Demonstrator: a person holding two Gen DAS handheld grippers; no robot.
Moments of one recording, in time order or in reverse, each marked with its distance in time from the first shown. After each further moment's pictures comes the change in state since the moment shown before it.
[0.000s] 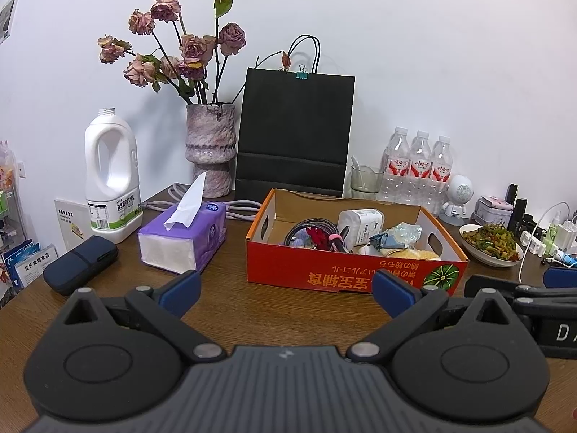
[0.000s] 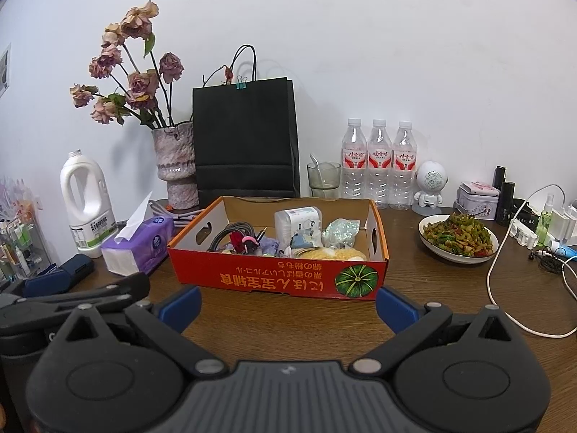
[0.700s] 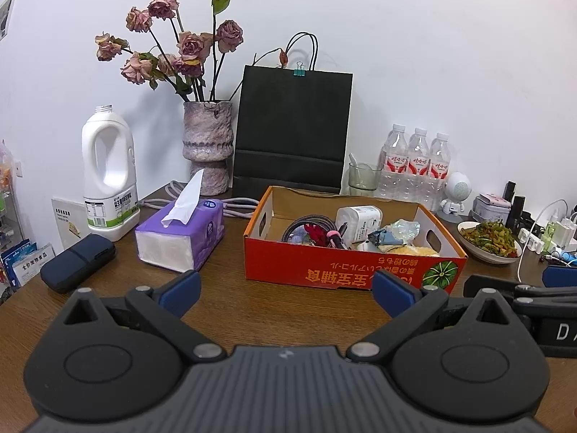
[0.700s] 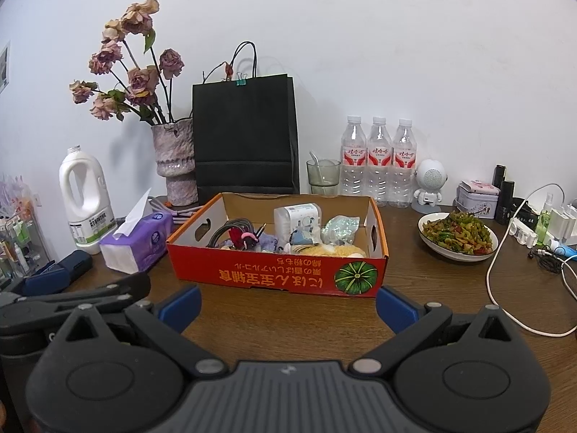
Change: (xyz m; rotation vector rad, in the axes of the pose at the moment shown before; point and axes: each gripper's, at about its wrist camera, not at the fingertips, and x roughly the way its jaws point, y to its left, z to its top) left arm 0.002 0.000 -0.006 0.002 0.003 -0.011; right arm 0.002 -0.003 -0.006 -0.003 0.006 0.000
